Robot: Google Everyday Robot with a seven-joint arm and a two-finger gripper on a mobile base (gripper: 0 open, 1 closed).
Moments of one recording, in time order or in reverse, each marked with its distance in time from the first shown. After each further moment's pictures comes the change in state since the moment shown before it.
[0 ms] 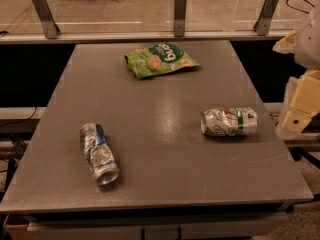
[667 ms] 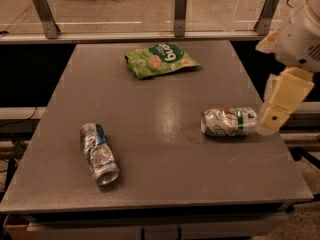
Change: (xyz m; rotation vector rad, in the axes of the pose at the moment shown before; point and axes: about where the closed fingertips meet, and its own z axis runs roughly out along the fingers) arm -0.028 0.002 0.006 -0.020 -0.053 -0.006
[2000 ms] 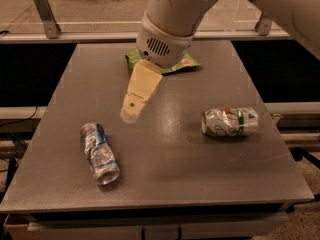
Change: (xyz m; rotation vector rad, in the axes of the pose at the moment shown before) arm -0.202 0.028 0.077 -0.166 -0.076 0.095
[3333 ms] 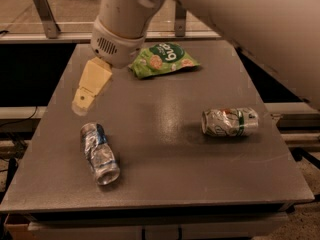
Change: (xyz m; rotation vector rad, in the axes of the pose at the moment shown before) arm -0.075 0.002 0.043 -0.070 -0.047 0.068
